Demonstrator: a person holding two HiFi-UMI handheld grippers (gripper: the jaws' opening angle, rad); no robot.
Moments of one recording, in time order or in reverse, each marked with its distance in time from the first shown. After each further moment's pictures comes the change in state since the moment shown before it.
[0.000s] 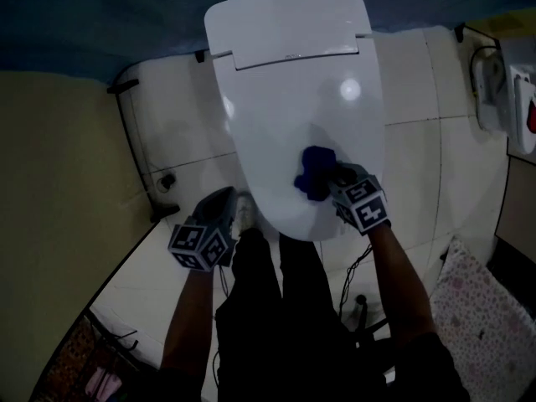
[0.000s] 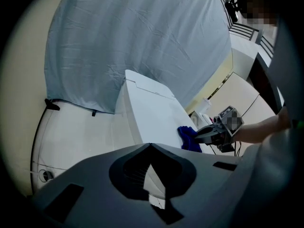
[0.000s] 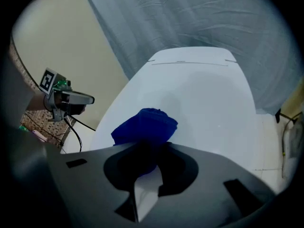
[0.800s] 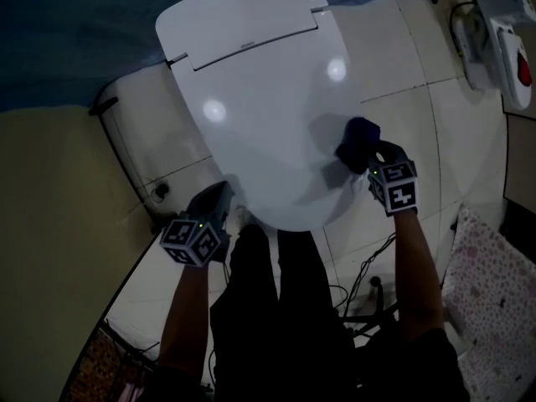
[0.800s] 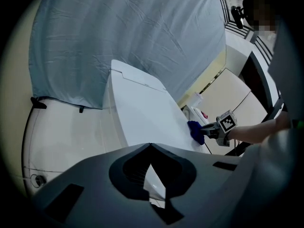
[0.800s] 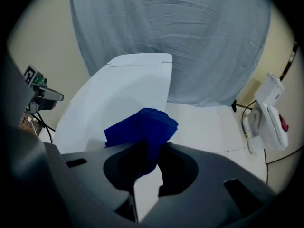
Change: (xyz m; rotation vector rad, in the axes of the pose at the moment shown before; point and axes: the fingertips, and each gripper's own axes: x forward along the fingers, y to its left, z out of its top) left arm 0.031 -0.031 -0.010 0.035 0.071 -0.104; right arm -0.080 -0.132 -0.074 0.158 -0.043 -0.383
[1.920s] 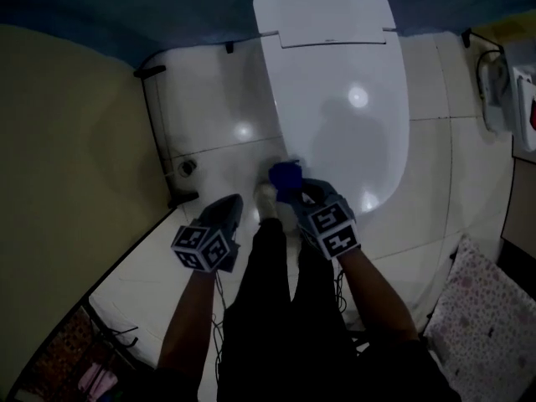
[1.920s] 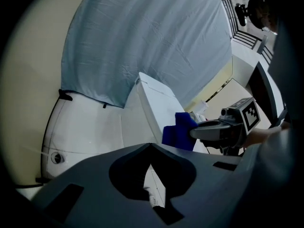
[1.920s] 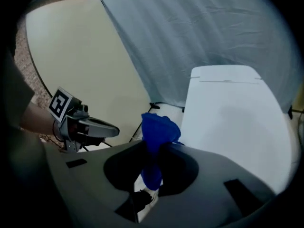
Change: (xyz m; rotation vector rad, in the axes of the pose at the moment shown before) left arm -0.154 0.053 -0.047 -0.116 -0.064 0.091; right arm -0.068 0.373 0.066 -0.095 -0.142 0.501
